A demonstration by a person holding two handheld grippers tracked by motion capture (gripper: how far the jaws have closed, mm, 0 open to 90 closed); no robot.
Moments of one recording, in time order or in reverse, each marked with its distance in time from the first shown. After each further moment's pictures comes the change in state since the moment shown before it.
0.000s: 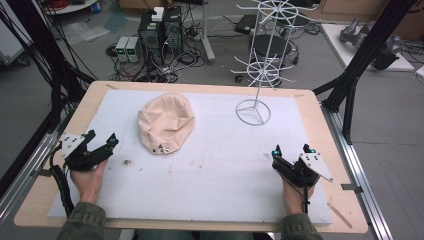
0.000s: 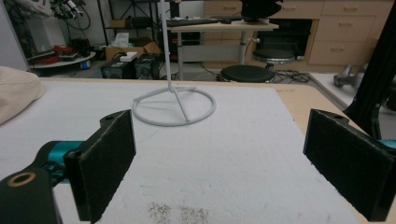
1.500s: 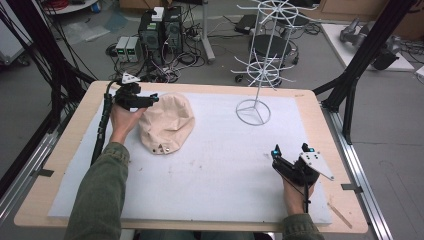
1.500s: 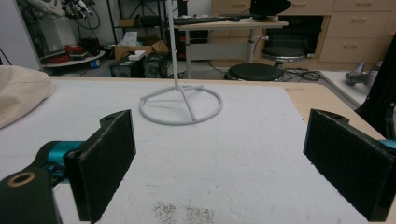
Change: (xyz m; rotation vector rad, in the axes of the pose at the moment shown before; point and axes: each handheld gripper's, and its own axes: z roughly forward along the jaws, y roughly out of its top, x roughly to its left) left arm -0.046 0.076 0.184 0.316 -0.218 0.147; right arm -0.003 0.000 0.003 0.011 0.037 0.017
